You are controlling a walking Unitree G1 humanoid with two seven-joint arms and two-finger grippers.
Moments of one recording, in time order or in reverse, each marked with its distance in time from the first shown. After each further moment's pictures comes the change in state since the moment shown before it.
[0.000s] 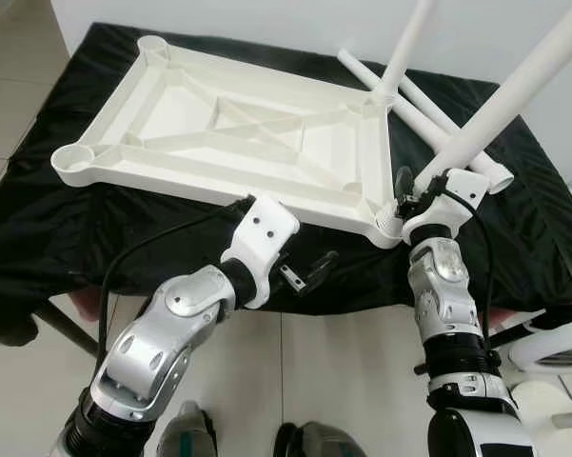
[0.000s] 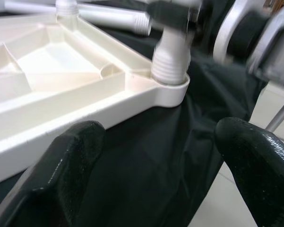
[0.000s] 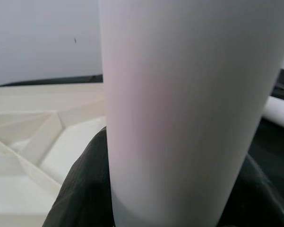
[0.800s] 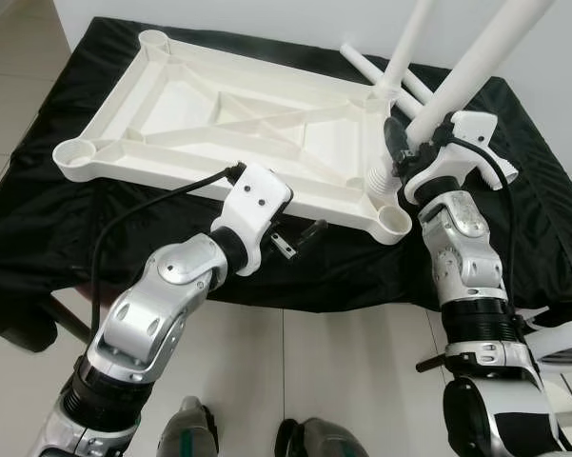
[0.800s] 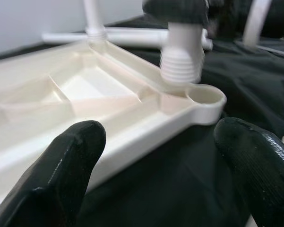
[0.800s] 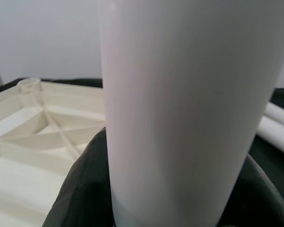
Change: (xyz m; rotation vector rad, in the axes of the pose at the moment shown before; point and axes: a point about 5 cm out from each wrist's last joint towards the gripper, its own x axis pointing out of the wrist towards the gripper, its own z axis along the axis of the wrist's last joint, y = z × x) left arm 0.013 0.032 0.023 0.133 -0.052 0.071; right arm 0.025 0.022 0.029 -0.027 0.067 0.279
